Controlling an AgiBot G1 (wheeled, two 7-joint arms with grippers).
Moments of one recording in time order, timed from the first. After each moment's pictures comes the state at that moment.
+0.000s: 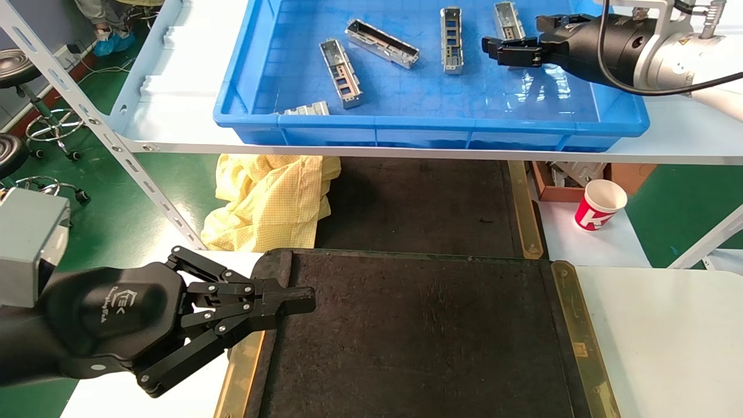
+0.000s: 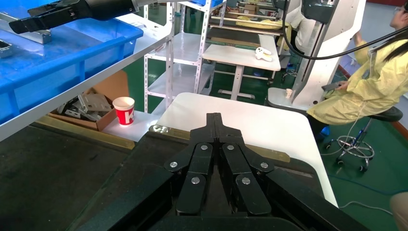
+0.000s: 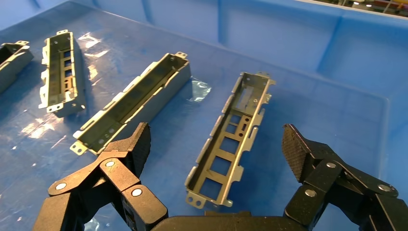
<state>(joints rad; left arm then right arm) -1.10 0.57 0.39 -1.25 0.65 1.45 -0.12 1.96 -1.21 -0.49 0.03 -1.27 -0.84 0.00</state>
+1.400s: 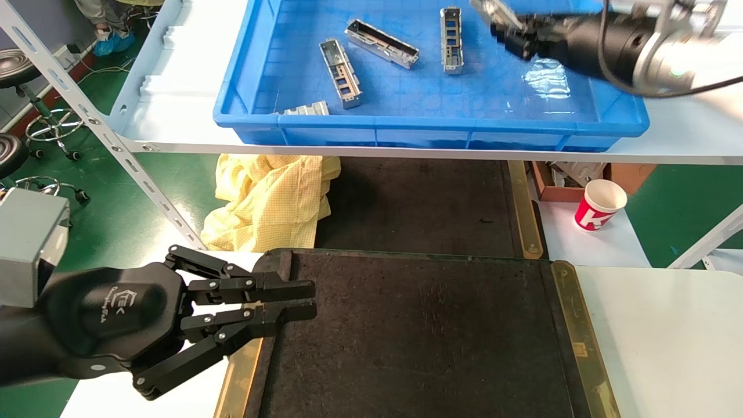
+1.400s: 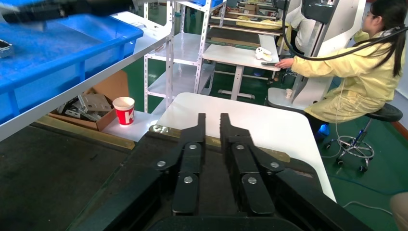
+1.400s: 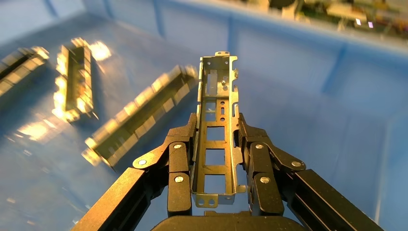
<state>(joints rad) -1.10 0.57 0.39 -1.25 0.65 1.45 -0.12 1.98 -1.19 -0.48 0.04 -1.25 -0.91 -0.08</state>
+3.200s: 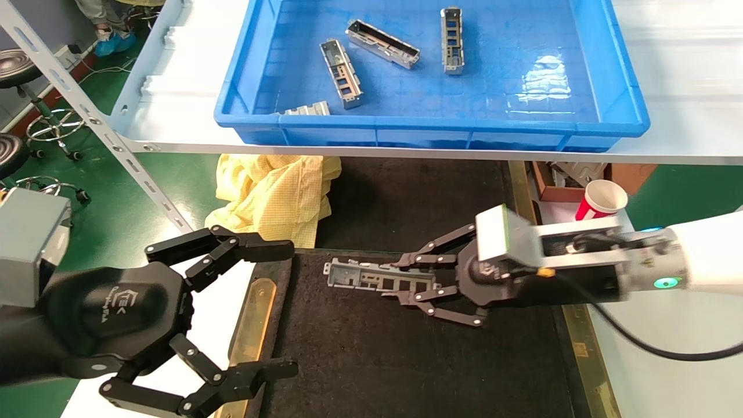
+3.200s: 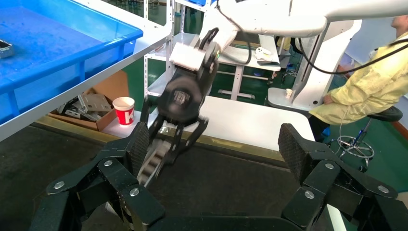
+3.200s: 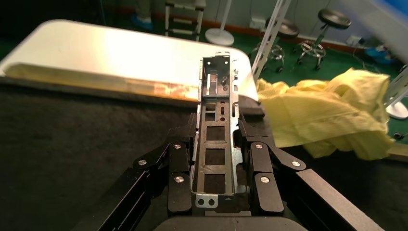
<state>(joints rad) -1.10 0.57 0.39 -1.25 0.65 1.45 -0.12 1.65 -1.04 -0.91 0.42 -0.94 -1.54 -0.40</state>
